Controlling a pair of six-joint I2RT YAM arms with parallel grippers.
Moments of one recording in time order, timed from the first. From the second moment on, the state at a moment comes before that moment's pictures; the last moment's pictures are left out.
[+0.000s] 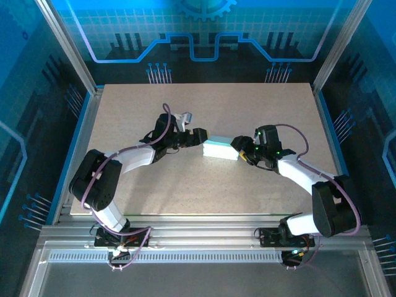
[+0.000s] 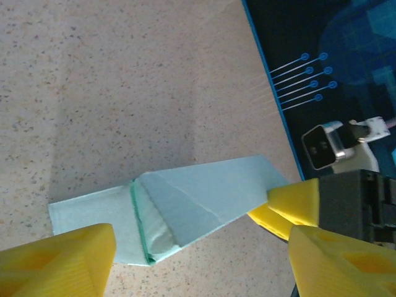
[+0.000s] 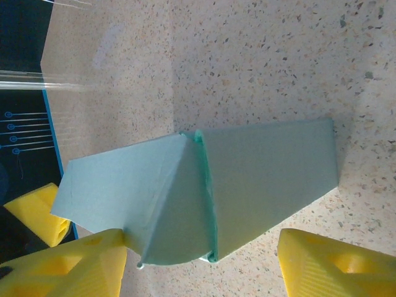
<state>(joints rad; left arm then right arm) -0.43 1.69 0.93 0.25 0.54 -0.73 0.27 1.38 0.70 -0.09 -0.38 0.99</state>
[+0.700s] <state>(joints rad) -0.42 1.82 1.02 0.16 0.57 -0.77 0.27 1.40 0.70 -0.08 -0.38 0.98</state>
